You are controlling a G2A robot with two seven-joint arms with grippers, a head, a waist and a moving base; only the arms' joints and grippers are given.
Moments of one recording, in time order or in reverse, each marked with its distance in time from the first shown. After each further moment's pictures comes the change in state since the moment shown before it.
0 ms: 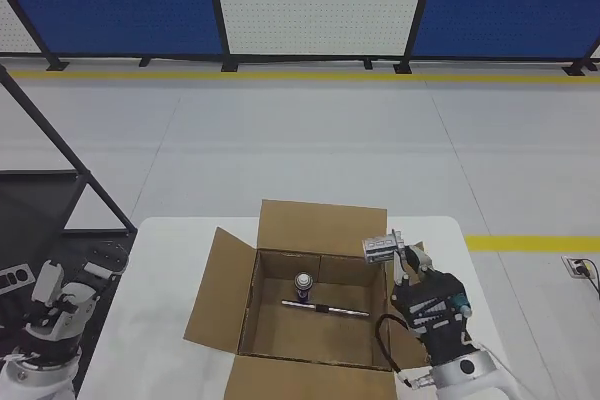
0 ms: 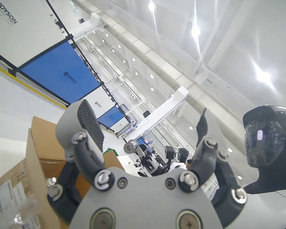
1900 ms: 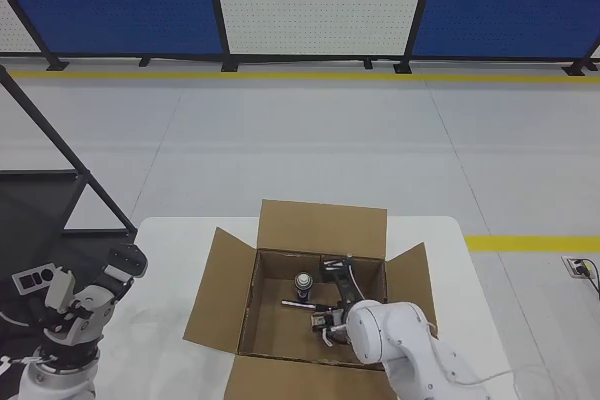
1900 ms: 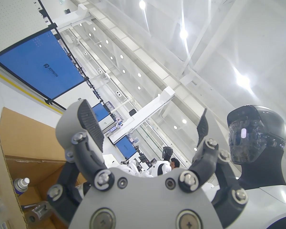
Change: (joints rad) left arm -0.006 -0.008 0.090 -0.026 -0.072 -0.027 -0.005; right arm 0.579 -0.075 -0.394 0.646 0.528 0.456 0.834
